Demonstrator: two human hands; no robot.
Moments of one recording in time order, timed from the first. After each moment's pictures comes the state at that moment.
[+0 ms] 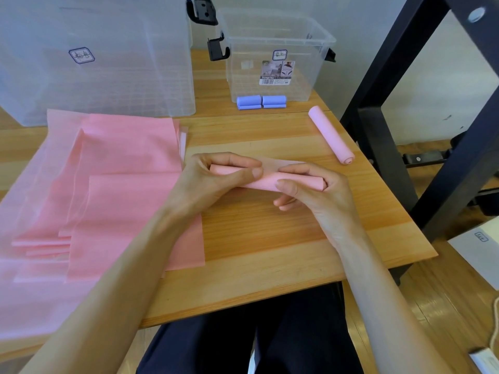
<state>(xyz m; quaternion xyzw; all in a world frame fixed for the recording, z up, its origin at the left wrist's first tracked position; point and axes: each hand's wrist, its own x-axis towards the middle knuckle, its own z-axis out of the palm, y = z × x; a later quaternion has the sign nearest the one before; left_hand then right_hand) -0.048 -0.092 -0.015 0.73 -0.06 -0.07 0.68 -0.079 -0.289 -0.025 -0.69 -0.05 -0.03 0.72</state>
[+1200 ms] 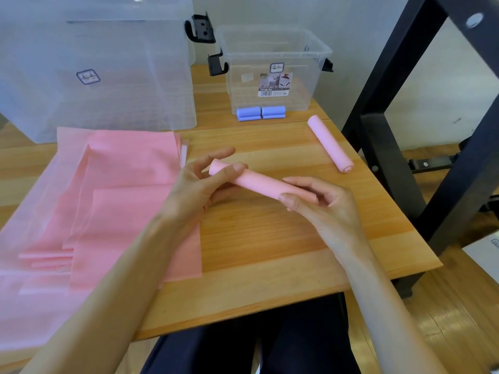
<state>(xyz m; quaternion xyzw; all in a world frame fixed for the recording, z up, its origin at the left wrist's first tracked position) -0.043 -0.090 -0.014 0.59 0.02 -0.10 0.80 -0.087 -0.299 -0.027 -0.74 -0.02 -0.05 0.67</state>
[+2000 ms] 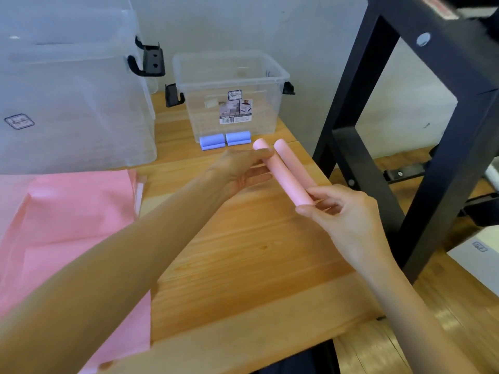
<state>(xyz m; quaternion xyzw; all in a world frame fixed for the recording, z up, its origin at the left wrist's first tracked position) 0.077 -0.212 0.002 0.63 0.06 -0.21 0.75 -0.054 -0.373 -0.020 -0.89 0.04 -0.18 0.41</state>
